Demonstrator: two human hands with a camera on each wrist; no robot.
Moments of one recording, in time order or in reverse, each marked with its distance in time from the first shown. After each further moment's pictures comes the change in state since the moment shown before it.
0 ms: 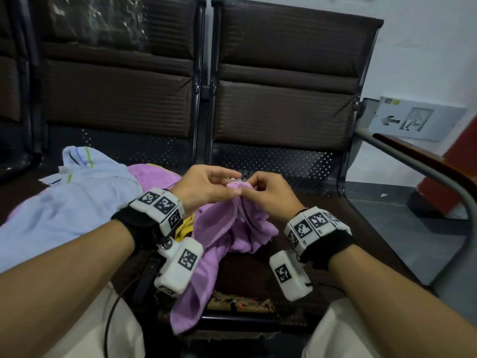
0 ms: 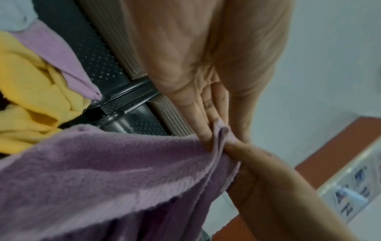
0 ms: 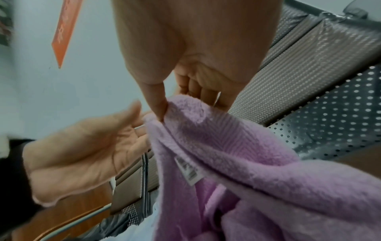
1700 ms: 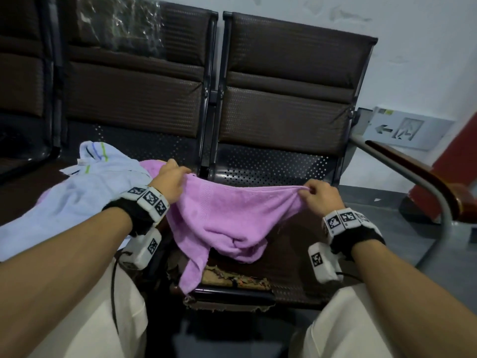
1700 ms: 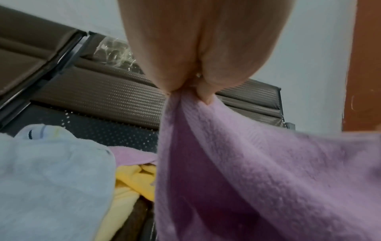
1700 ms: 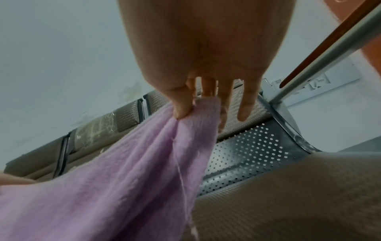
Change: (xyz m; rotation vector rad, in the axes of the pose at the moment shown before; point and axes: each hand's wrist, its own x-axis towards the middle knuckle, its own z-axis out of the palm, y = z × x) left_hand -0.022 -0.019 -0.071 0.971 0.277 -0.083; right_hand -0.029 0.047 -0.076 -0.532 0.195 0.255
